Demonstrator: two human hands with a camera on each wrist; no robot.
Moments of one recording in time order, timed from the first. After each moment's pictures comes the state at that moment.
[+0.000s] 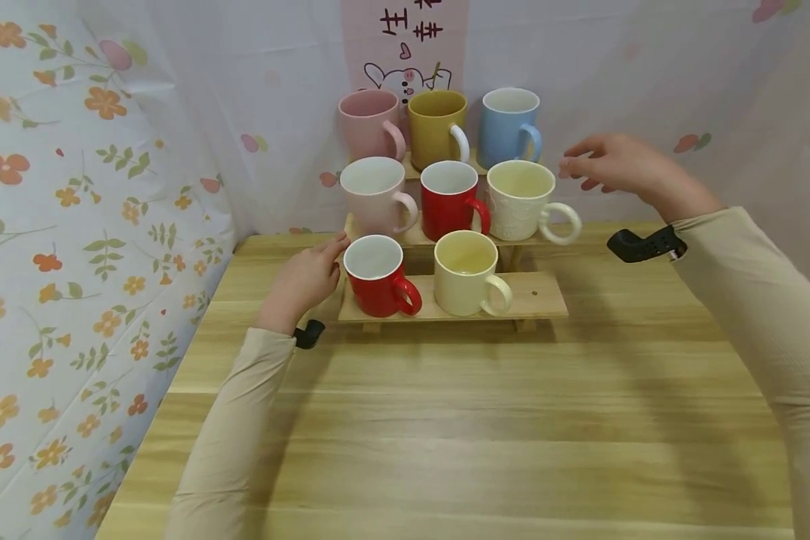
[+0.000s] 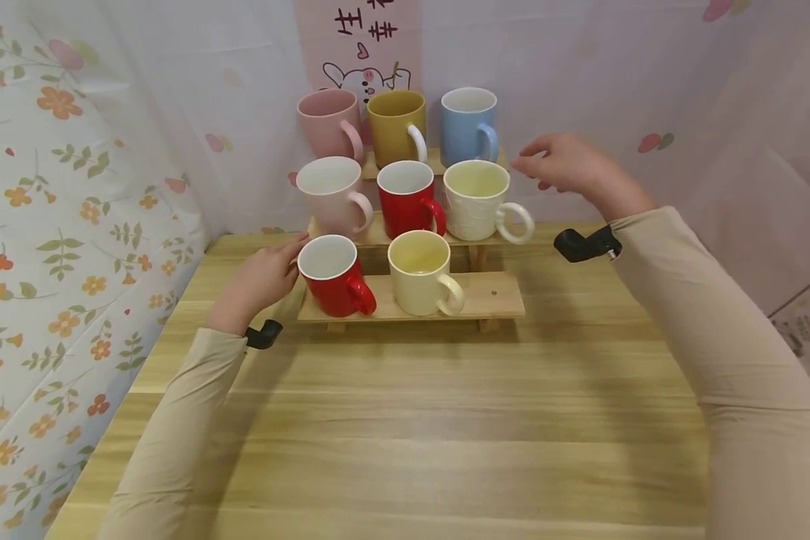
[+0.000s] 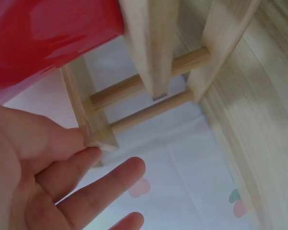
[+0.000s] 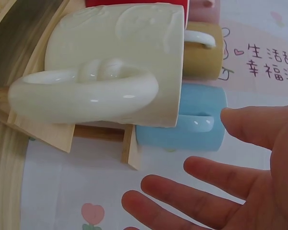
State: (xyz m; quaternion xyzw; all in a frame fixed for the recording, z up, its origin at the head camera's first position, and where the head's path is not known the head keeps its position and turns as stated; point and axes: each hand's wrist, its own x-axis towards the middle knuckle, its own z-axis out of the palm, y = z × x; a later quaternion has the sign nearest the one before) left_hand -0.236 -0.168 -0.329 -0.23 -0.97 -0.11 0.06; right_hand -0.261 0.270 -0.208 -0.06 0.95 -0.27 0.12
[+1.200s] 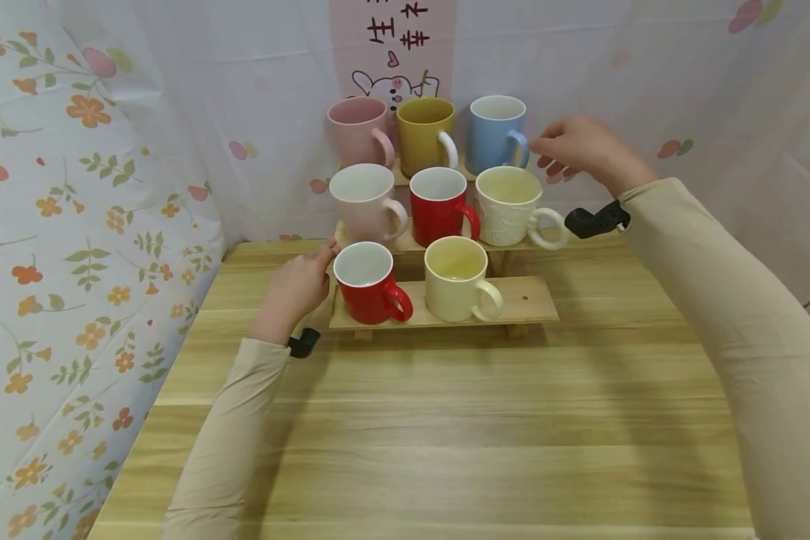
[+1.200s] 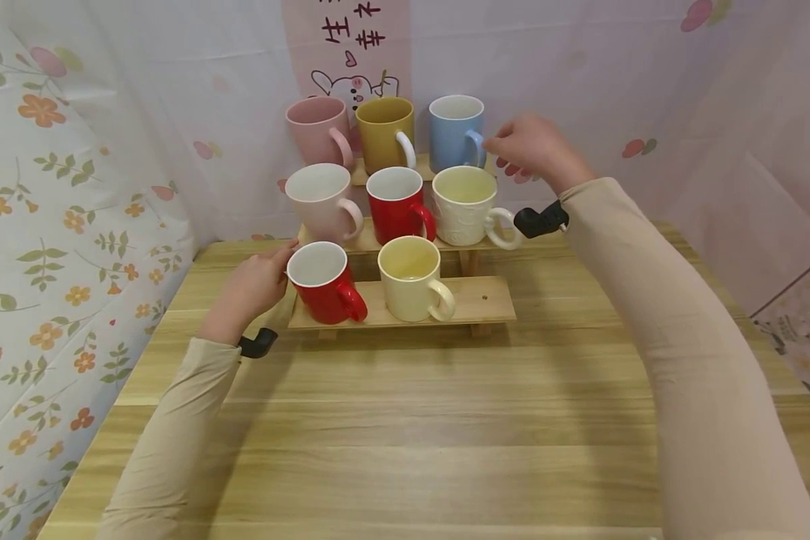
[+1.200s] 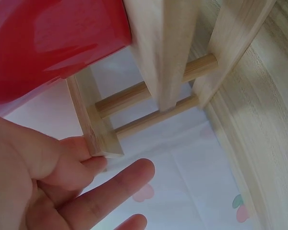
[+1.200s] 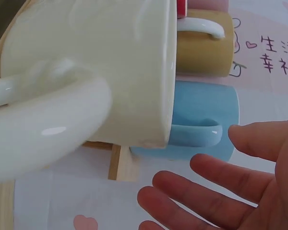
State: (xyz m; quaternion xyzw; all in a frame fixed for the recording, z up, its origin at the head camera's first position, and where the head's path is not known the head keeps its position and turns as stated) left_hand -0.235 -0.159 -0.330 -0.21 -0.97 -0.10 0.09; right_hand -0.298 0.248 -0.192 -0.02 0.96 -0.28 0.09
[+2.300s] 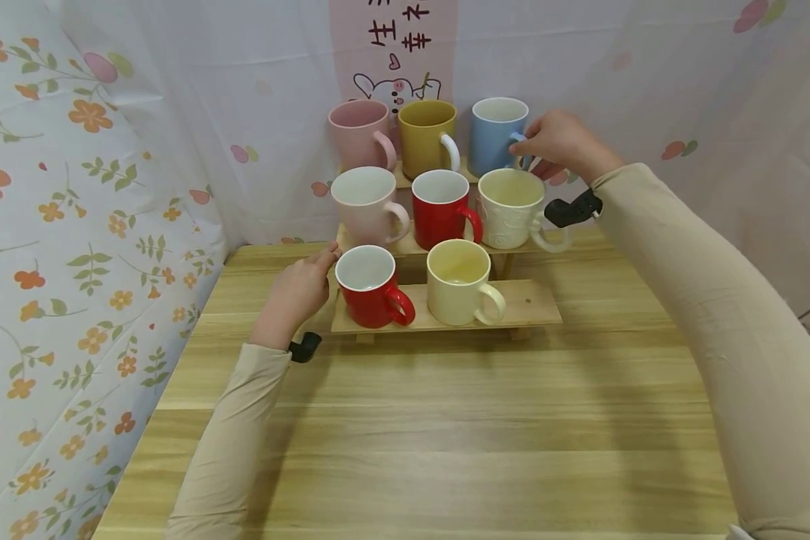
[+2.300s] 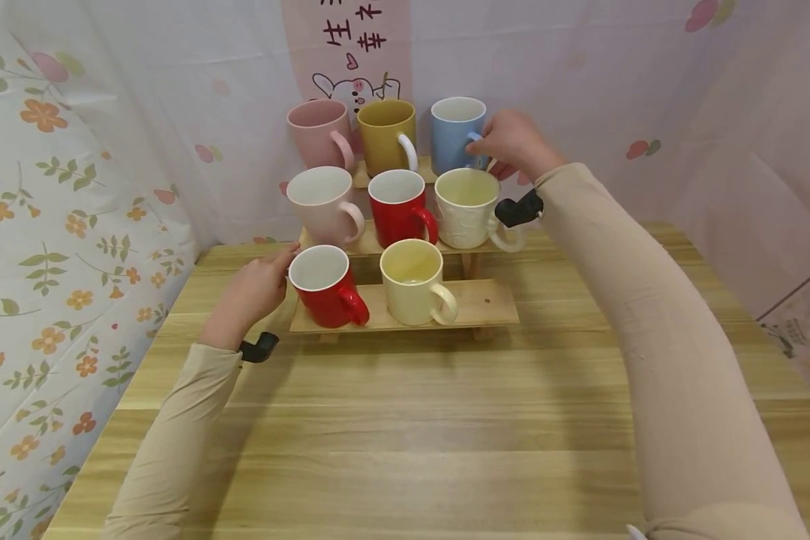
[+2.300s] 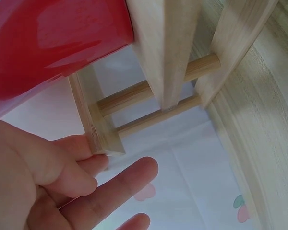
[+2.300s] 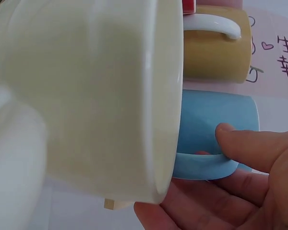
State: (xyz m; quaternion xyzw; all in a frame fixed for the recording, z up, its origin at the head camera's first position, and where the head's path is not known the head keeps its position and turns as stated) left_hand -0.234 -0.160 -0.330 -0.21 -0.97 -0.11 0.08; right_hand -0.326 0.227 -0.196 0.03 0.95 -0.28 0.10
